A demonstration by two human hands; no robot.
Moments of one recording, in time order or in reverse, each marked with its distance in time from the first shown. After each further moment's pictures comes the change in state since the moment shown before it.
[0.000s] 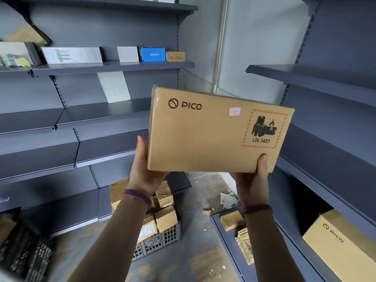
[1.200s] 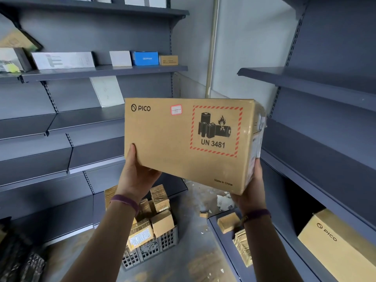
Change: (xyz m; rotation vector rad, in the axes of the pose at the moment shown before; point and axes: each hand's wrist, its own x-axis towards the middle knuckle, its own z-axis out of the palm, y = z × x) left_hand 0.010 -0.003 -0.016 -0.105 0.115 -0.050; right_hand -0.006 -0.012 0.001 -0.079 -0.138 0.179
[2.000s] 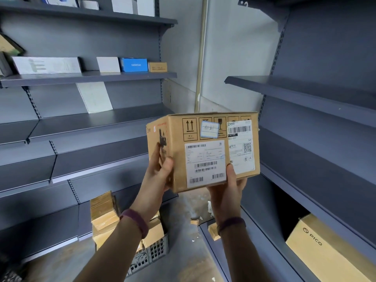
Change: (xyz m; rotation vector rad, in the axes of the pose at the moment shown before) left_hand -0.034 -0.039 0.067 0.645 -0.256 0.226; right_hand 0.004 0.019 0.008 0.002 0.130 -0.224
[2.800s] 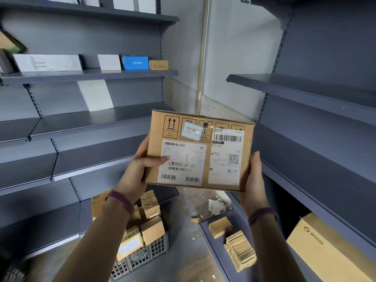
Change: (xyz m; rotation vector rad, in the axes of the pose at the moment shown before) left_hand 0.029 0.013 -0.048 0.054 -0.078 -0.018; right_hand 0.019 -0.053 -0.010 -0.494 -0.058 0.079
